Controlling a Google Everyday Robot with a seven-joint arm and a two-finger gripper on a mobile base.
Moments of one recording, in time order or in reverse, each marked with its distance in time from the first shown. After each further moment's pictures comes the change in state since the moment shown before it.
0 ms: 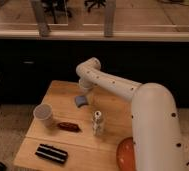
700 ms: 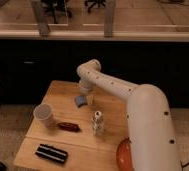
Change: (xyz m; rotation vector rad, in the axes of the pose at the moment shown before) arm 0.002 -0.001 0.020 -0.024 -0.034 0.015
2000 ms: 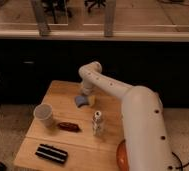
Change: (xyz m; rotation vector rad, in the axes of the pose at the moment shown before) arm 0.017 0.000 0.027 -0.034 -0.003 -0.007
